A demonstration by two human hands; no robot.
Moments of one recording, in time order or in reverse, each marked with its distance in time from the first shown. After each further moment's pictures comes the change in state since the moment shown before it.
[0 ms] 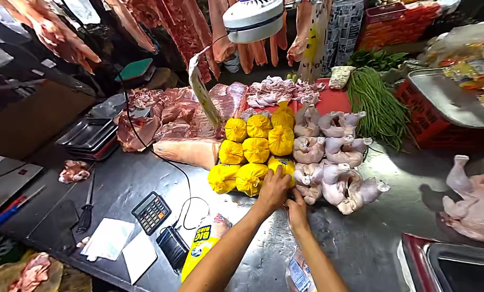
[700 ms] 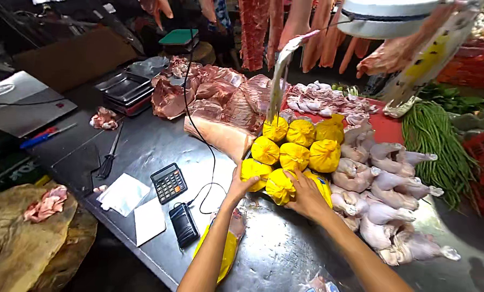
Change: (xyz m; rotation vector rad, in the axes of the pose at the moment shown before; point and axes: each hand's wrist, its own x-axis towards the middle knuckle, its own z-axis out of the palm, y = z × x) left_hand -0.101 -0.179 -0.007 -1.149 0.443 -0.706; right_hand 0.045 -0.077 0.080 -1.567 -0.807 -0.520
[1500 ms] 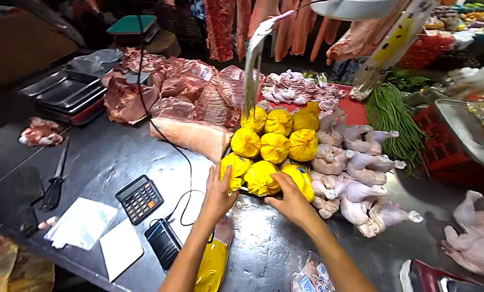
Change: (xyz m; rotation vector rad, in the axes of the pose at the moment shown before) left_hand -0.027 0.015 -0.016 0.761 -0.032 0.562; right_hand -0.028 -0.027 0.007 0.328 0.156 0.256
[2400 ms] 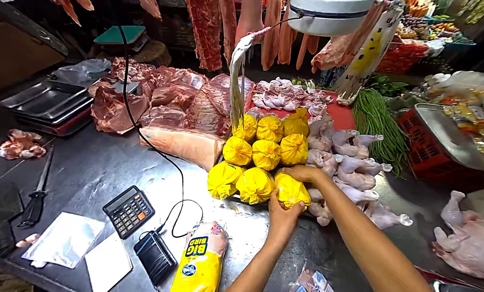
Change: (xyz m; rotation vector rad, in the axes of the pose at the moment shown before) left_hand 0.002 0.171 0.106 -1.036 -0.181 -0.773; right_hand 0.103 0.047 -0.083 -0.155 -0.501 0.413
